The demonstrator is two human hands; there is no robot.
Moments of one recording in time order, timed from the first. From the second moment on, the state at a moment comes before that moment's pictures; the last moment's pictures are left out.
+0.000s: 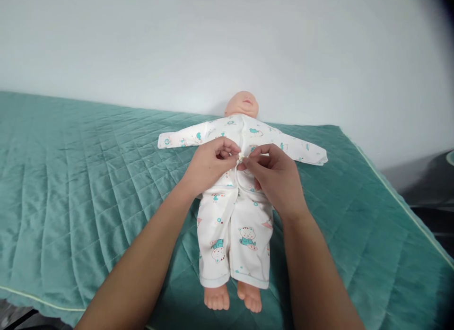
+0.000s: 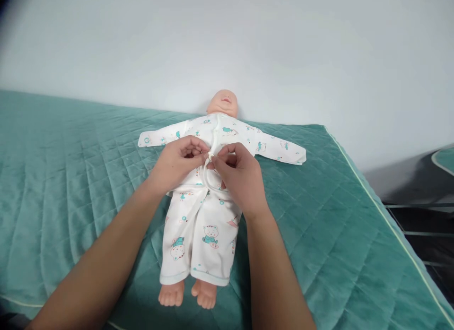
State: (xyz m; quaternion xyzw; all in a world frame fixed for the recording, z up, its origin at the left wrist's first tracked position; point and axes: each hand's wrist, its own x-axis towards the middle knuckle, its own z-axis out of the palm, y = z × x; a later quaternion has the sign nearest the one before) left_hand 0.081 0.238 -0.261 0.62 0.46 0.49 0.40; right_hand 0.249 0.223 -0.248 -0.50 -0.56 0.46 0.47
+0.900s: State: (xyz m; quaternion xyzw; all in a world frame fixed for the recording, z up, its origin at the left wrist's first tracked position) left_hand 0.084 0.239 -0.264 0.69 0.43 0.50 0.29; right_hand 0.243 0.228 -0.261 -0.51 -0.52 0.33 0.60
